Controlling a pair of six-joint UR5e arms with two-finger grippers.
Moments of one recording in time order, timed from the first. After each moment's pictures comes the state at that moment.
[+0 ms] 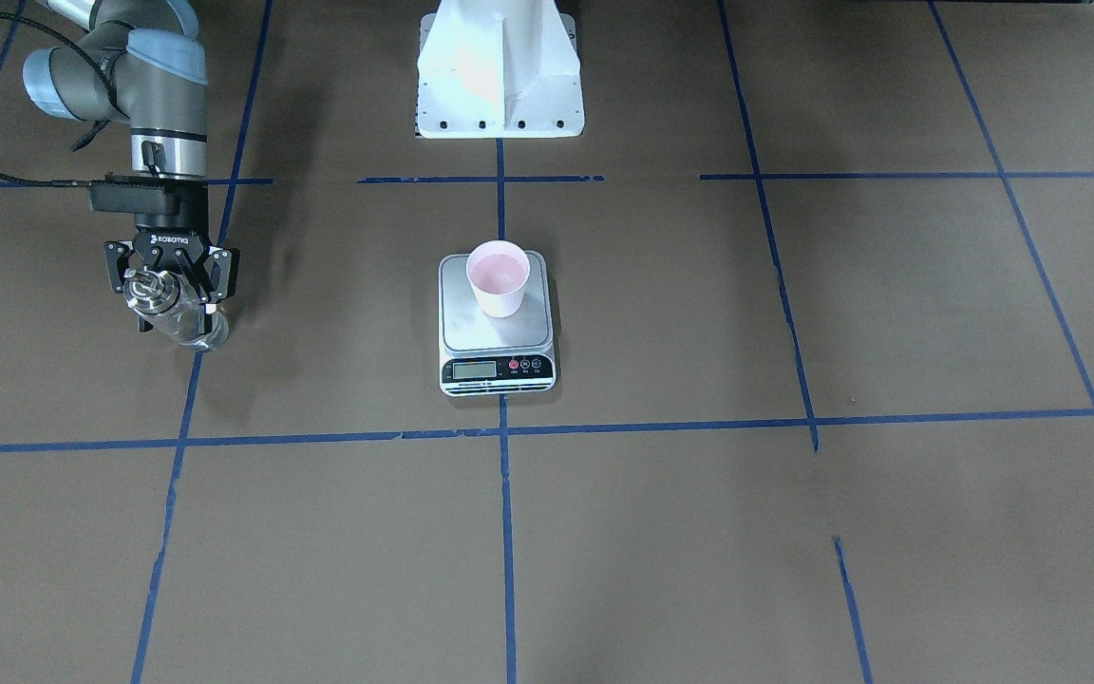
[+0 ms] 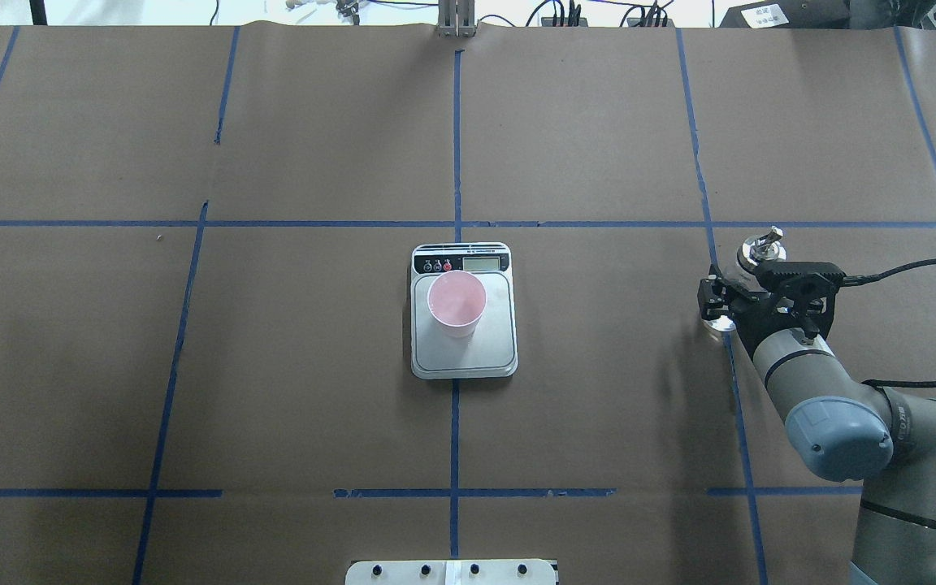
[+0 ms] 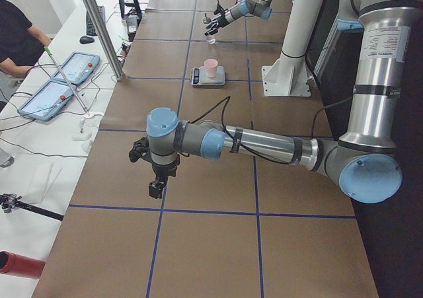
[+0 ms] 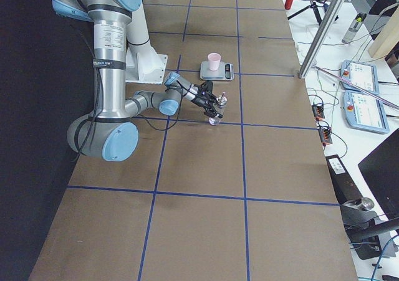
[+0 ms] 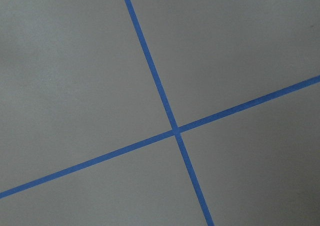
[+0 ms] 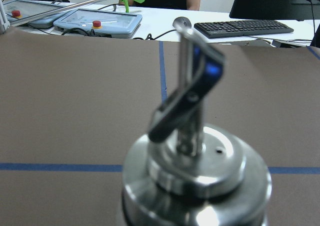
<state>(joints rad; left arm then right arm) -1.52 -1.63 -1.67 -1.62 -2.23 0.19 0.35 -1.62 1.86 -0.94 0.87 1.30</state>
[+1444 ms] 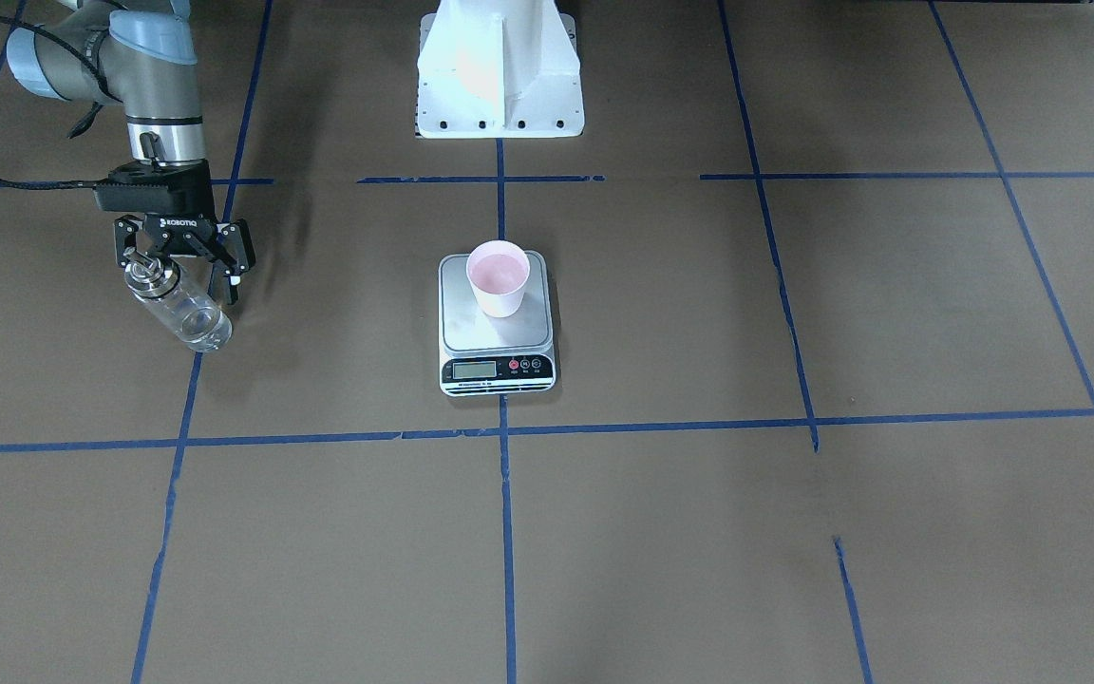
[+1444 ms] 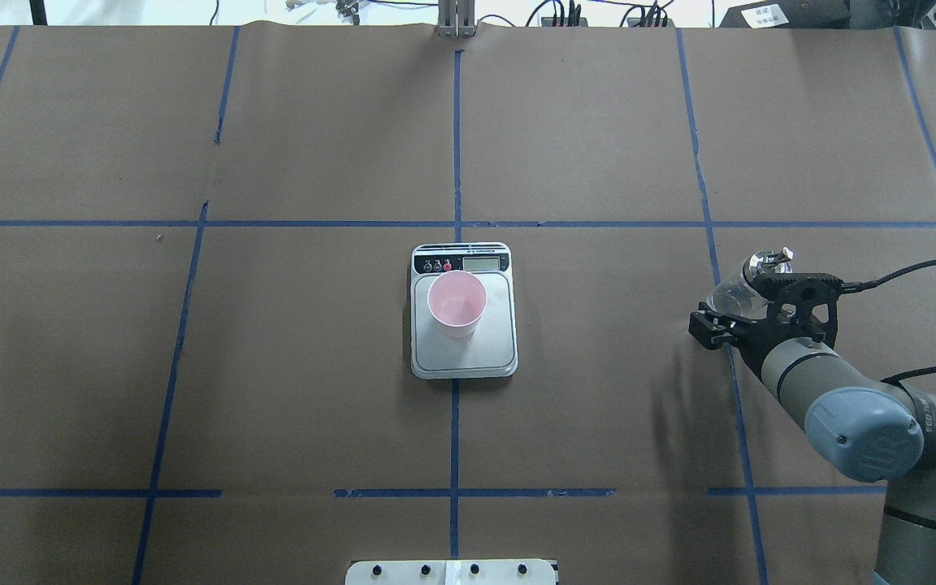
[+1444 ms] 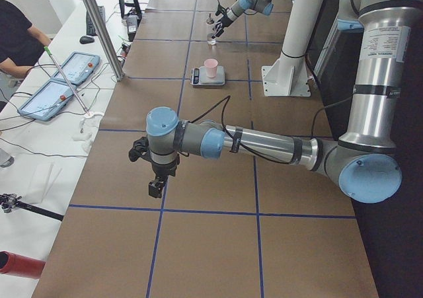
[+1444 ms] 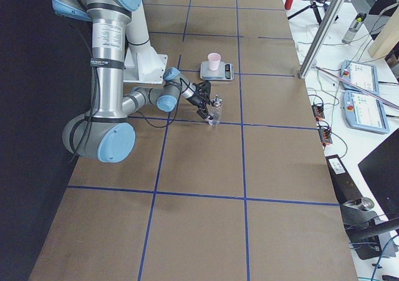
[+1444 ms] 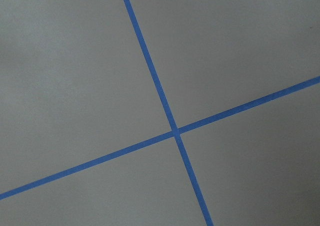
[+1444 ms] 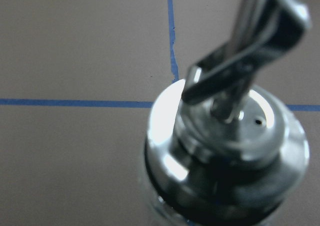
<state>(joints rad) -1.52 -1.63 -1.67 -1.62 -2.23 0.19 0.36 -1.66 1.98 -1.07 1.12 1.31</state>
